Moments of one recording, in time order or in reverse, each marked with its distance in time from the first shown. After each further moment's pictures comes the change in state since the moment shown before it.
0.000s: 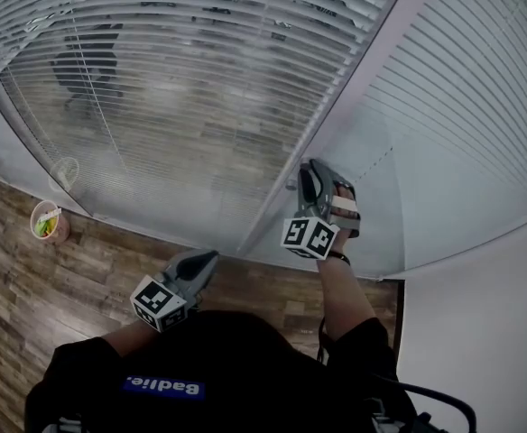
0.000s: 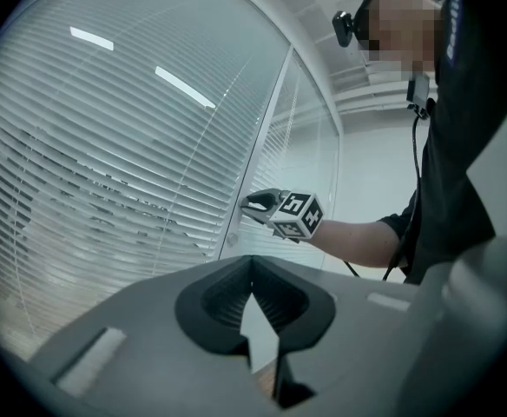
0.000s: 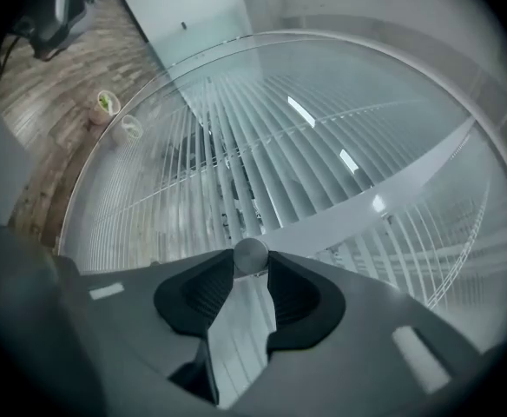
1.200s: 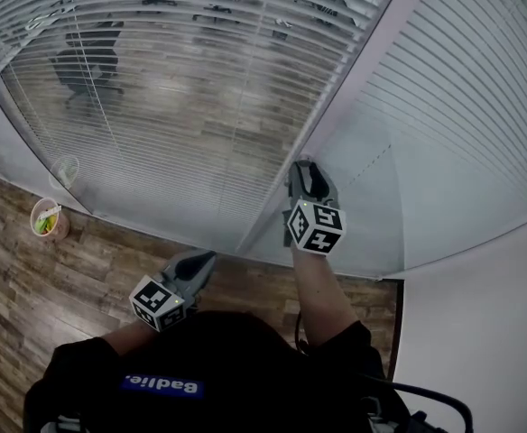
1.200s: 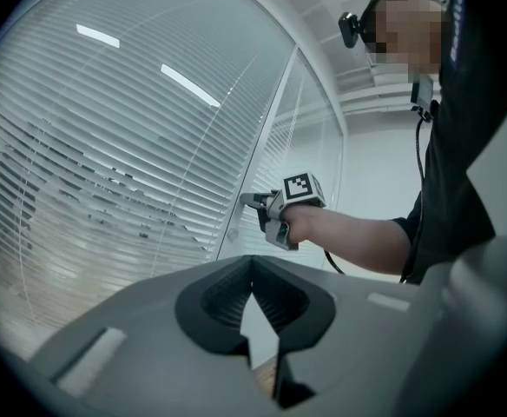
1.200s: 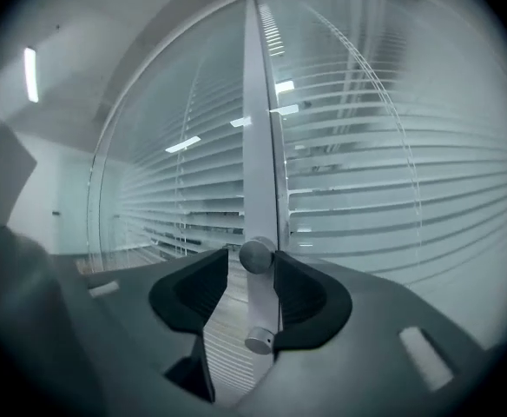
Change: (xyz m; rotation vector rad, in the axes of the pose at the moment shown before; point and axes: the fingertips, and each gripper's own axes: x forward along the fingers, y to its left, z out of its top) left arm -0.005 -0.005 -0.007 -0.029 0.006 0.015; right arm -0.003 -0.010 -0.003 1.245 -0.105 0.108
